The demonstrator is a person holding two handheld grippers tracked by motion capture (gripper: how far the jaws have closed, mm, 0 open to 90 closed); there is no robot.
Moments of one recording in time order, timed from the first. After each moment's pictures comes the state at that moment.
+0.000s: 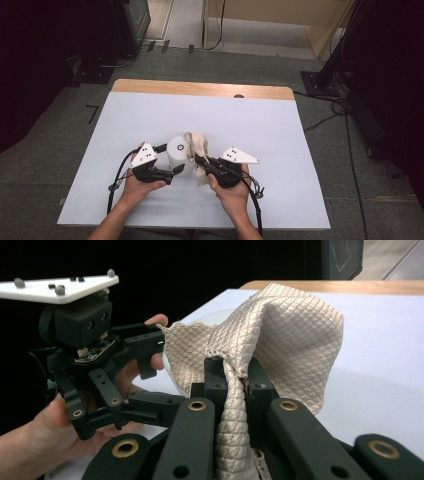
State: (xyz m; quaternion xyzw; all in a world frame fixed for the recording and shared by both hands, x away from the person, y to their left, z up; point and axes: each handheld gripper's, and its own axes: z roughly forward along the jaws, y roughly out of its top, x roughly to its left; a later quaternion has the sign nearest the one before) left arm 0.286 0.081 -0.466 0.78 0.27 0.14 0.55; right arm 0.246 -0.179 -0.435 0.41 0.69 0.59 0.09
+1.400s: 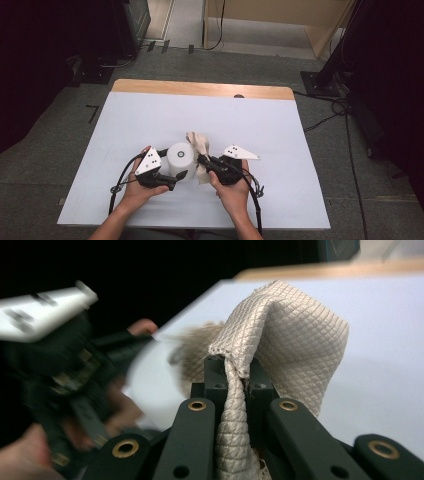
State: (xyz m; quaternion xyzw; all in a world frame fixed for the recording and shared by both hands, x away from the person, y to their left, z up) left arm 0.271 0.075 -0.467 0.80 0.25 0.15 0.53; right arm 0.254 -0.181 -0.439 0.45 0.68 0.58 0.07
